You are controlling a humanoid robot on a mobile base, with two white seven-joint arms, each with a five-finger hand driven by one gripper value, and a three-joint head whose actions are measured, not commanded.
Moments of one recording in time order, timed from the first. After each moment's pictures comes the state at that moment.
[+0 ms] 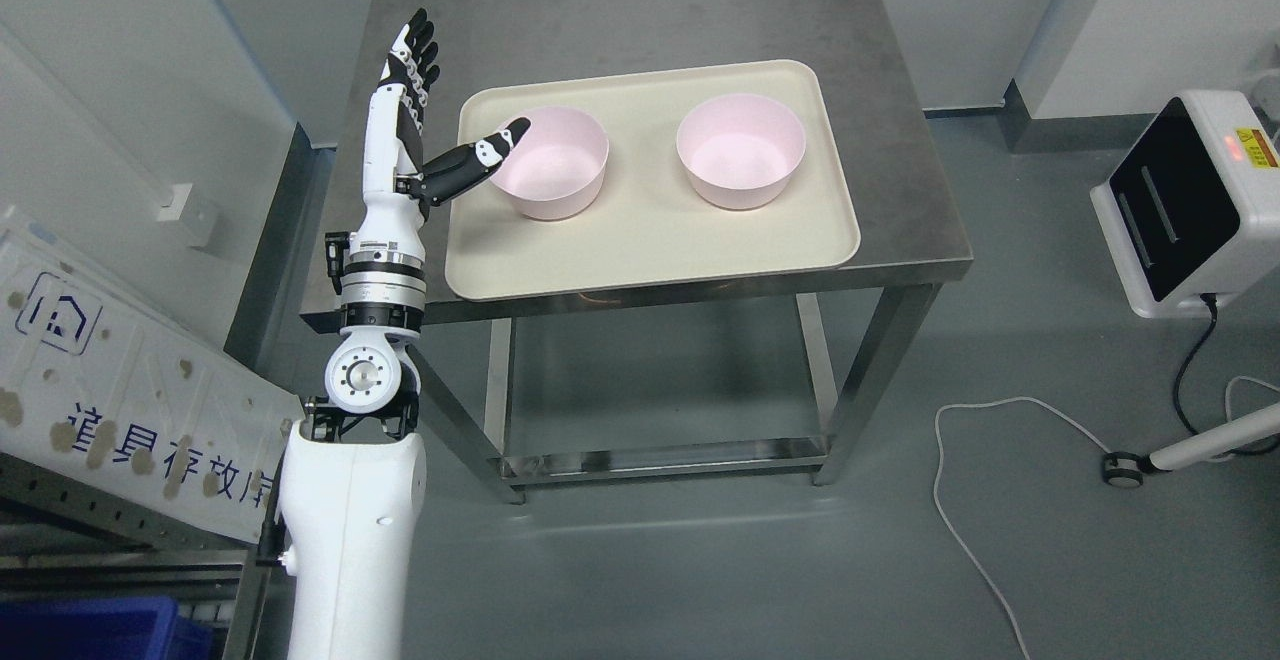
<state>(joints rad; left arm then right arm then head) -0.46 0.00 0.00 -1.47 -0.08 -0.12 0.00 0.04 0.00 0.00 -0.04 0.00 -0.18 0.01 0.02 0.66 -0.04</state>
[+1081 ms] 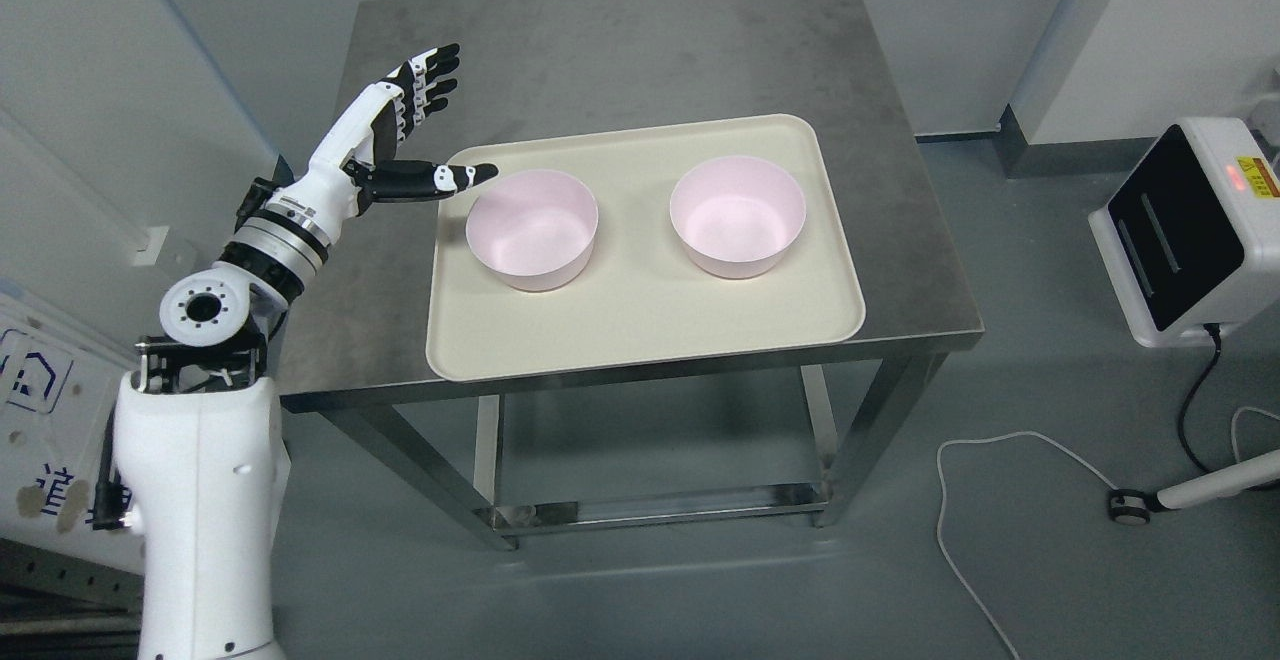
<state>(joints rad) -0.59 0.25 0.07 -1.47 -0.08 0.17 -0.61 0.04 0.00 0.00 -0.04 0.00 -0.18 0.01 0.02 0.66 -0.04</state>
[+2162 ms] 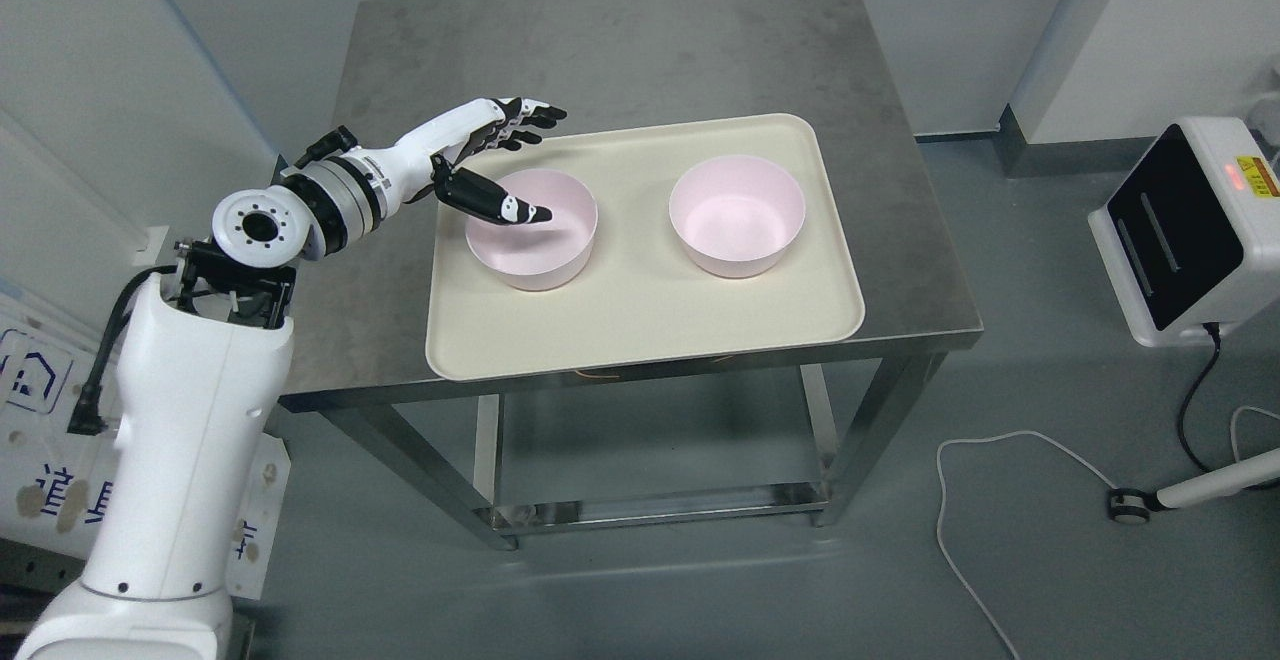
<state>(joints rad) -0.74 0.38 -0.27 -1.48 -0.27 0.32 -0.76 0.04 0.00 0.00 -0.04 0.00 -0.18 0.01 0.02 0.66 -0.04</state>
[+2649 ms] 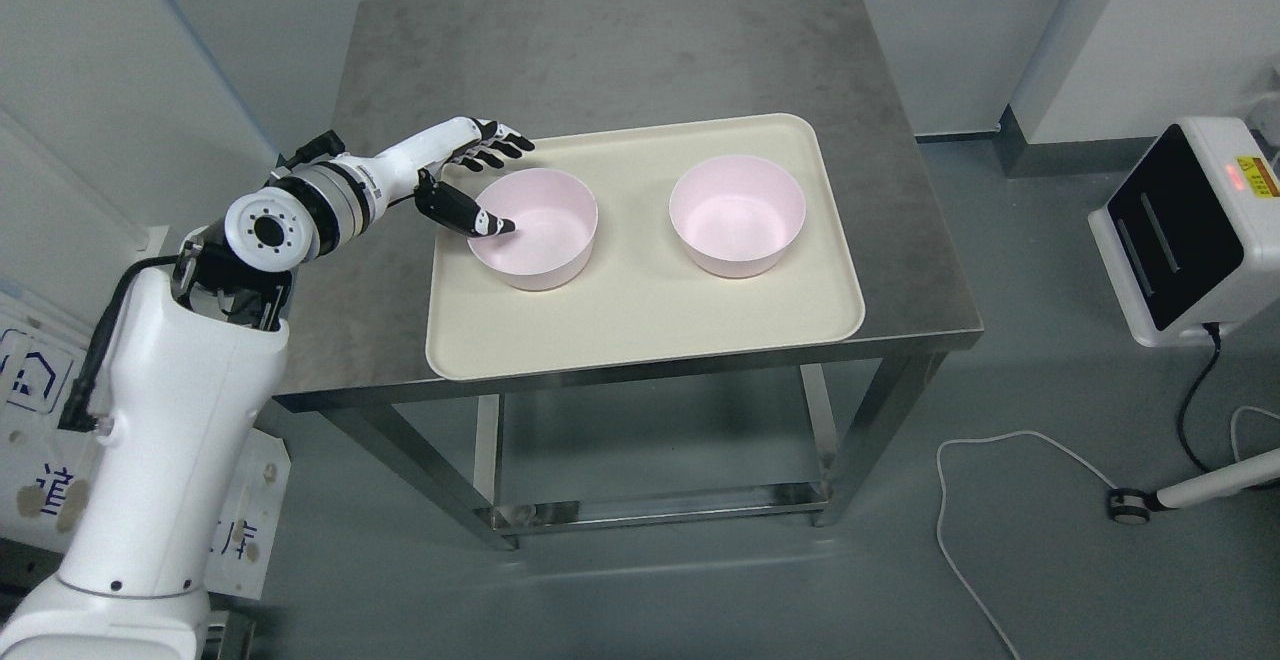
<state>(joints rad) -0.76 0.41 -0.32 -1.47 -0.44 0.32 -0.77 0.04 0.00 0.00 -0.04 0.00 -0.18 0.01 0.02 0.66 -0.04</state>
